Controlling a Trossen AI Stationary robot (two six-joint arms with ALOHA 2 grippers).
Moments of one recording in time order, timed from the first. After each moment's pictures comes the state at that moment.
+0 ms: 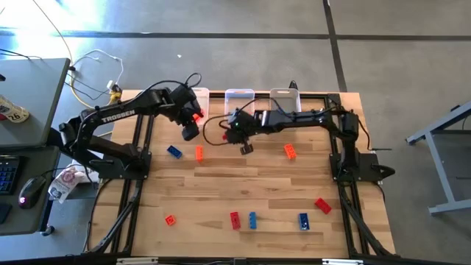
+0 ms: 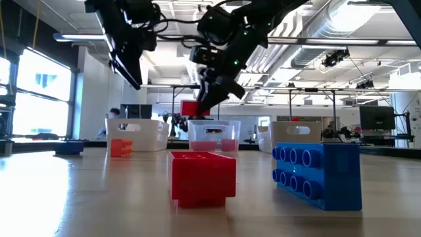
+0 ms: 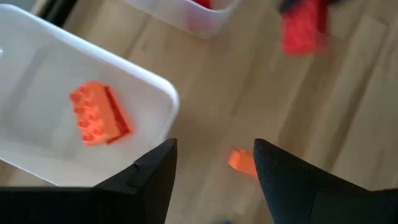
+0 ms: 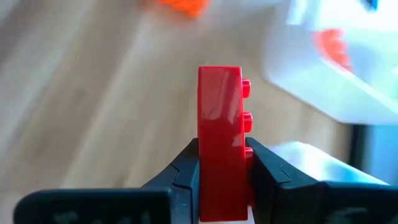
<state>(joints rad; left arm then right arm) 0.64 1.30 1.08 -0.91 0.08 0.05 -0.20 1.96 1.48 -0.42 0.04 -0.68</state>
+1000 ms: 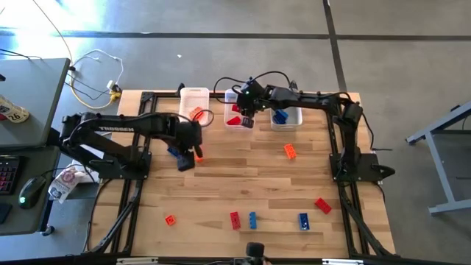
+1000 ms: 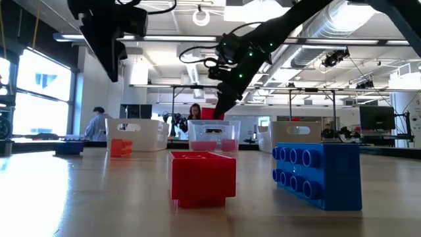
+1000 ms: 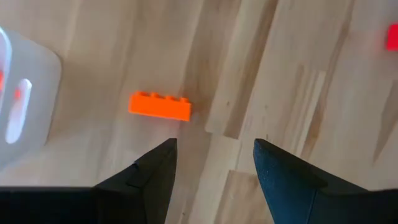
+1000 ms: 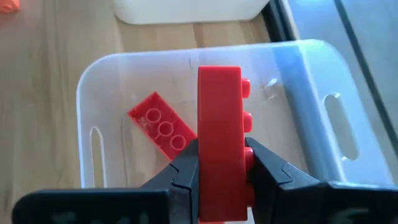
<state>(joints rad) 0.20 1.29 1.07 -1.07 0.02 -0.19 -0.48 1.97 1.48 -0.39 -0.03 -0.35</state>
